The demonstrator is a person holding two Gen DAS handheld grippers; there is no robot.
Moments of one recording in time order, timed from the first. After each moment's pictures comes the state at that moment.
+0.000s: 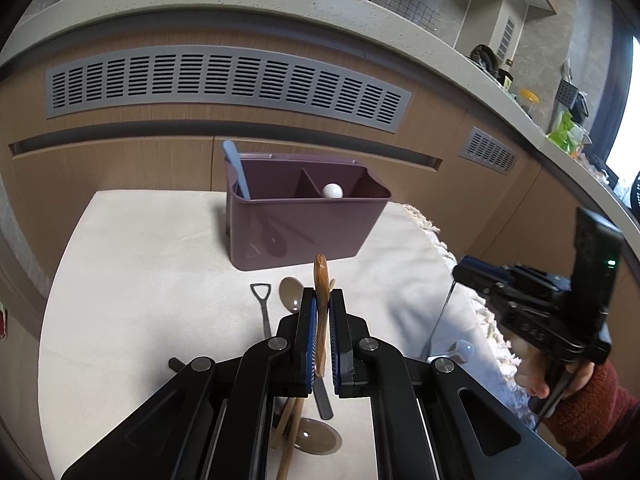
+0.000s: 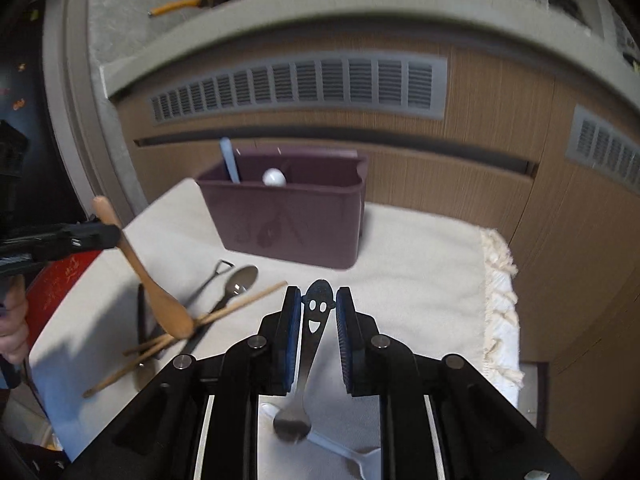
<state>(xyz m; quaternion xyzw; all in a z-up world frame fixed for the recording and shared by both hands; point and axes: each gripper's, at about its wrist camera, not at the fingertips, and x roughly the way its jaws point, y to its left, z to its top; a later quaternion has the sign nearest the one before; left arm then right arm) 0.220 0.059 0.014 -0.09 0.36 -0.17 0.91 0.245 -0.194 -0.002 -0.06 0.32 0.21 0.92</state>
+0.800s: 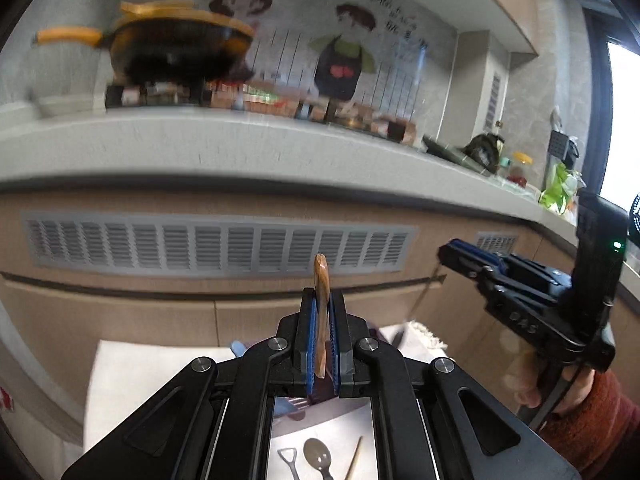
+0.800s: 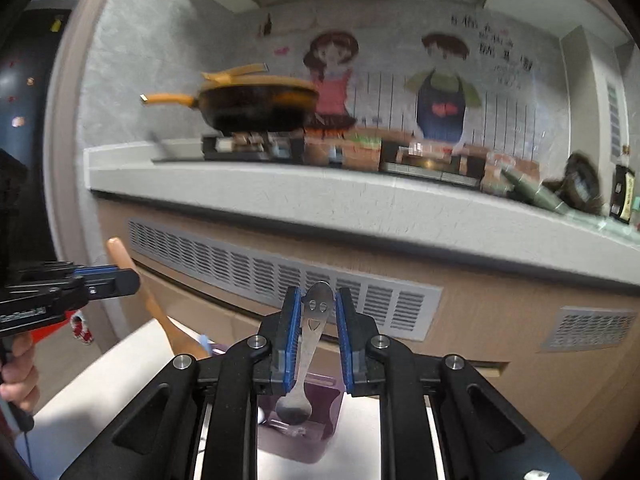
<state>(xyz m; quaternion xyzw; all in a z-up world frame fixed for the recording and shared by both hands) 0.337 0.074 0.110 -0.08 0.24 -0.18 0.95 0.344 -0.139 0.127 -0.08 0.18 0.17 0.97</state>
